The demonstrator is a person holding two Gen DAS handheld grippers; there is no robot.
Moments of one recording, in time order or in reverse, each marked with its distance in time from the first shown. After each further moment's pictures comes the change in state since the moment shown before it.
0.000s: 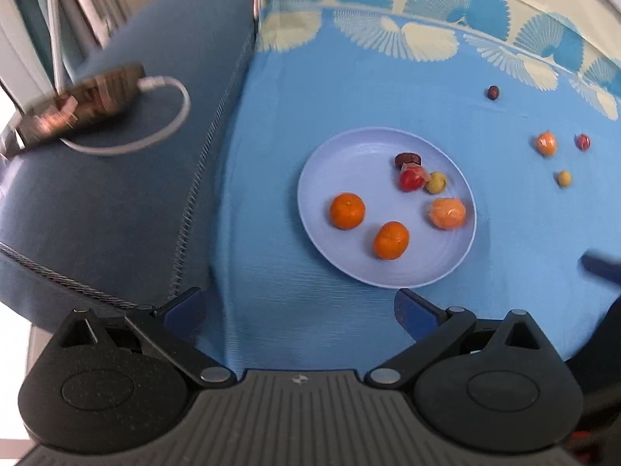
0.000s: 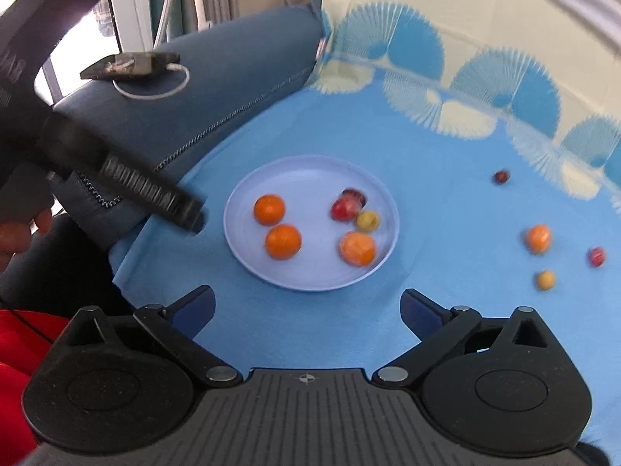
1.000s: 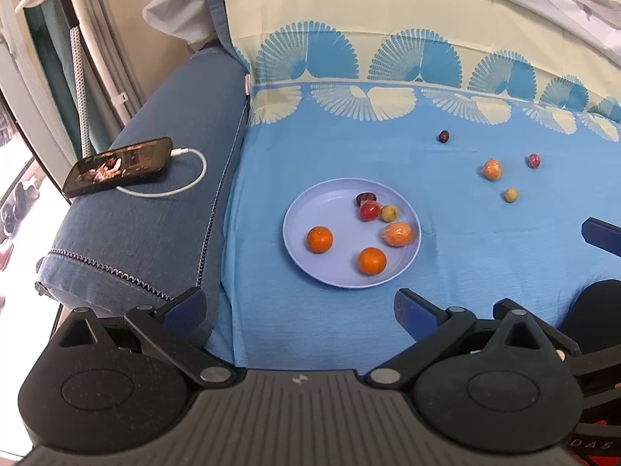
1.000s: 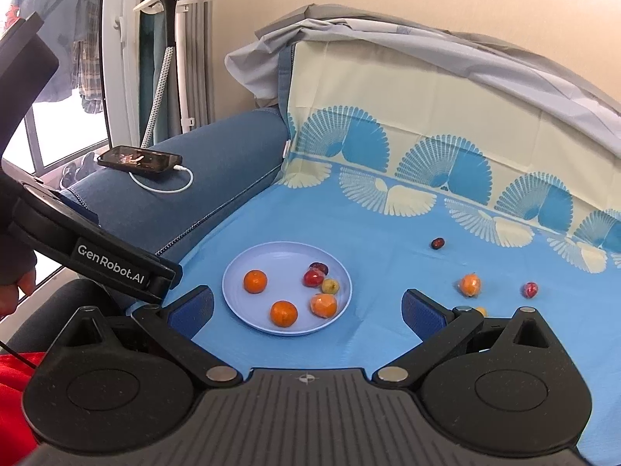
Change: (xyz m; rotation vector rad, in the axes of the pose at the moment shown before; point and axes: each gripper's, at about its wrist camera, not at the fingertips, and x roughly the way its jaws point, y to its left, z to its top) left arm -0.101 -0.025 -0.047 0.037 -0.203 -0.008; right arm -0.114 0.012 -0.031 0.044 -0.280 -0.106
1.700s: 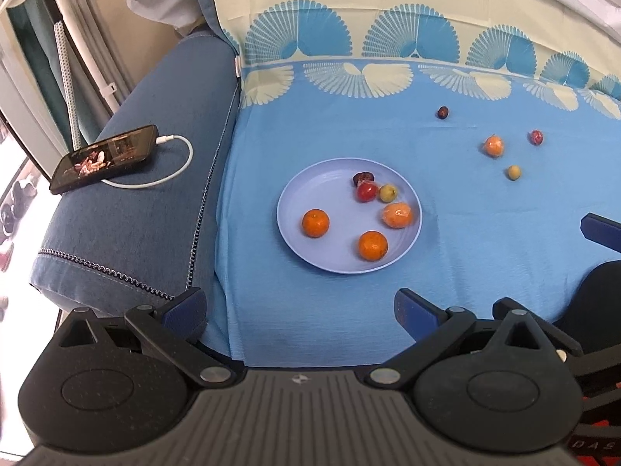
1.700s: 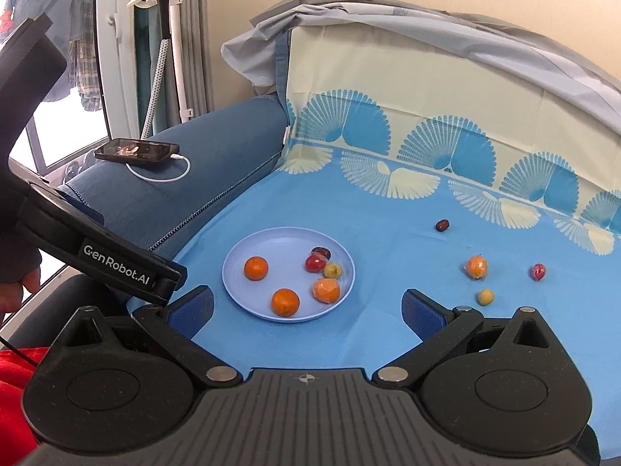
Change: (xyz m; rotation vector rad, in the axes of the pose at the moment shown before) left arm 0.023 -0.007 0.002 0.042 0.071 0.011; right arm 0.012 -0.008 -0.008 0.038 0.042 0.024
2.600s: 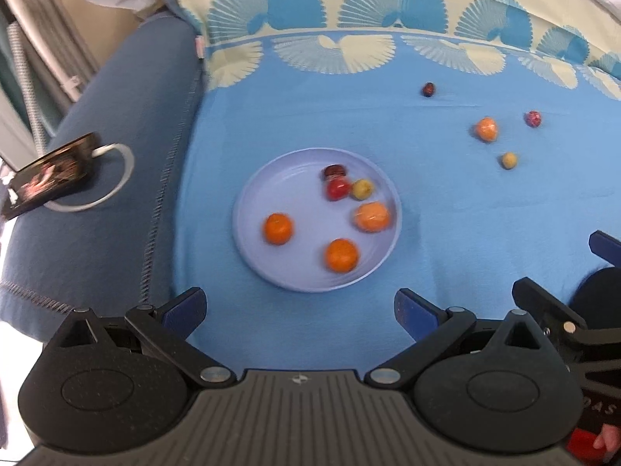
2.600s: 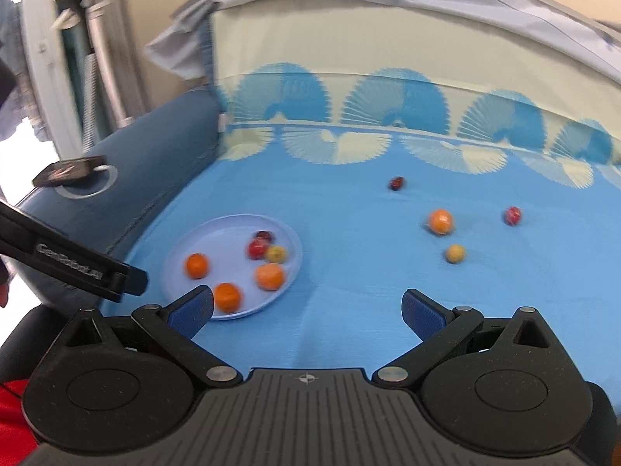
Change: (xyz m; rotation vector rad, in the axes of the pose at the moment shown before) left arm 0.052 -0.042 0.049 0.038 0.118 -0.048; right arm 0.039 -0.068 -0.014 0.202 0.053 -0.095
